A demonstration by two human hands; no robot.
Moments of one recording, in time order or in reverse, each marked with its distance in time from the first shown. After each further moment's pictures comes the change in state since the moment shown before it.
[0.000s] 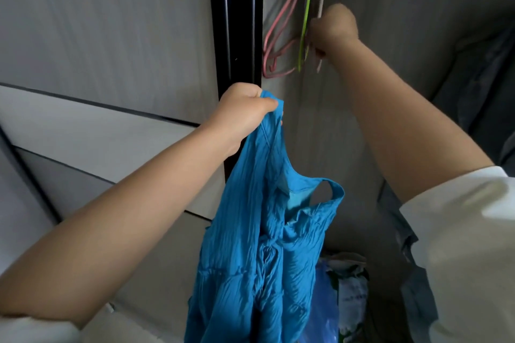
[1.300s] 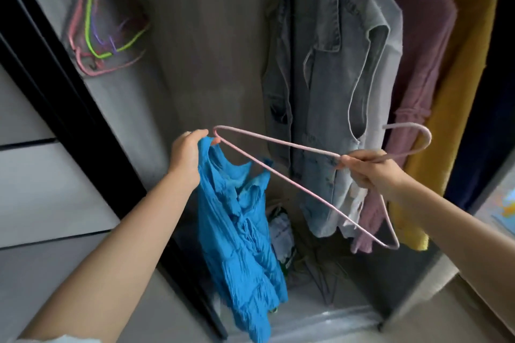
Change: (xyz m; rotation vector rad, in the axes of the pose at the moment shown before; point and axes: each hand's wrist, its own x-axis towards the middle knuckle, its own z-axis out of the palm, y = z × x) left_hand -0.041 -0.048 0.131 -0.568 -0.166 -0.376; right_hand -0.288 0.257 -0.170 0.543 -0.030 0.391
